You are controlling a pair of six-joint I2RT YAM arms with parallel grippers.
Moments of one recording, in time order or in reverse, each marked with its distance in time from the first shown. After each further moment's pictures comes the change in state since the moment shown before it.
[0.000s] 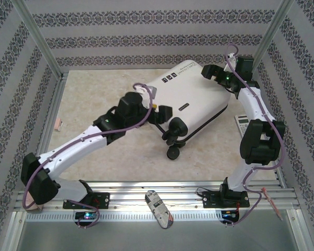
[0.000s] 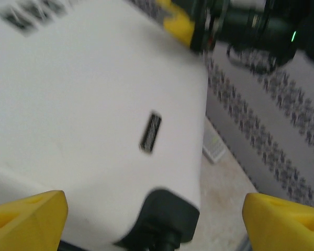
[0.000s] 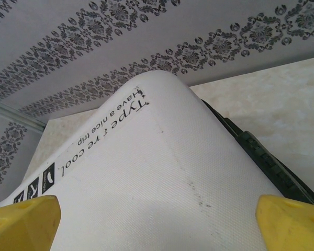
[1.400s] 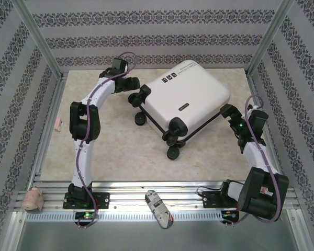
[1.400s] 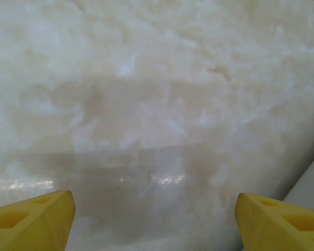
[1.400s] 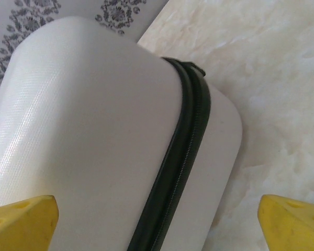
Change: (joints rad) left arm 0.544 0.964 0.848 -0.454 0.041 0.173; right arm -0.232 -0.597 -0.961 0.420 0.089 0.368
